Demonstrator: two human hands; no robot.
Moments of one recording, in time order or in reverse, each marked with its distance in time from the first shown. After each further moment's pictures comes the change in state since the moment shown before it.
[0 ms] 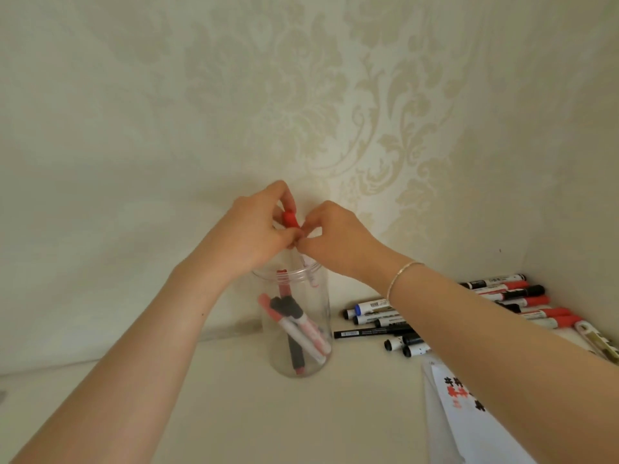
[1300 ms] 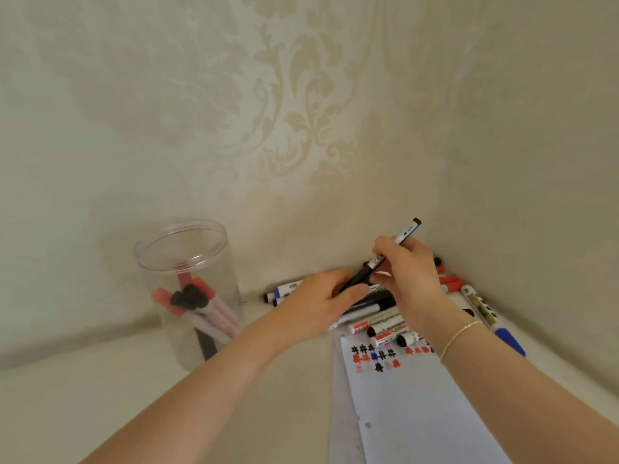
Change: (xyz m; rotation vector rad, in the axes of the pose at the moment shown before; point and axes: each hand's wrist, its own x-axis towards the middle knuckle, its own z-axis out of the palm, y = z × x) left_hand -0.036 0.056 0.175 -0.317 -0.511 0.141; right_hand -0.100 0.129 -0.063 0.806 0.576 0.527
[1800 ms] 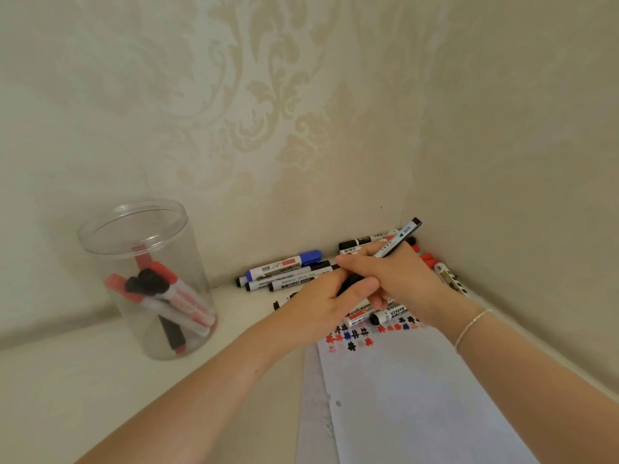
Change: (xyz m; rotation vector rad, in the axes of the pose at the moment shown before) left_hand -0.005 0.022 0.037 -0.170 -0.116 0.115; right_hand -0.014 0.002 -0.038 -0.432 -0.342 -0.058
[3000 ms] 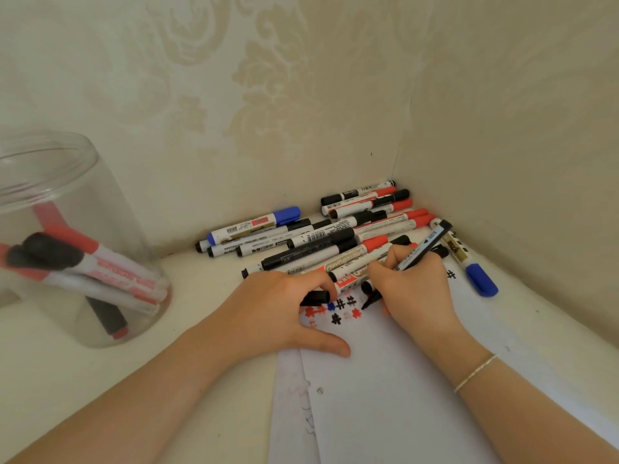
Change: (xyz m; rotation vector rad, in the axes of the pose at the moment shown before) left_hand -0.013 -0.055 0.004 0.610 -0.093 -0.047; right_hand -0.020 0.072 0.006 0.003 0.448 0.117
